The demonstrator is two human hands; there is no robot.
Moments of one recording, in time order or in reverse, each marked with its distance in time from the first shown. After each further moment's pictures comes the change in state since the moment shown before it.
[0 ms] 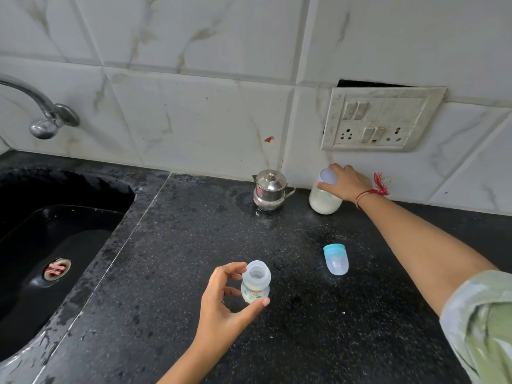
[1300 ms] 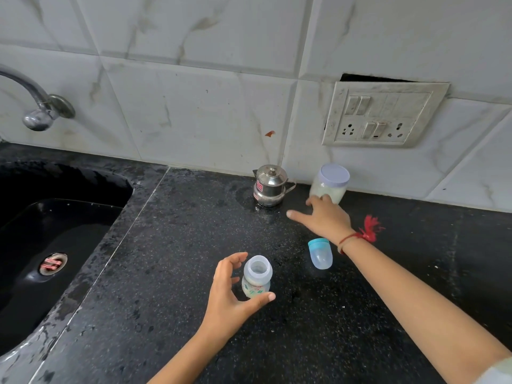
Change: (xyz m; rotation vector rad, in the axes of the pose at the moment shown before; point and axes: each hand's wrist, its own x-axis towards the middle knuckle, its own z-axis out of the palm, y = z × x) left_hand 0.007 -0.018 0.007 0.040 -0.107 -0.162; right_hand -0.098 -0.062 0.040 0.111 -0.019 0.005
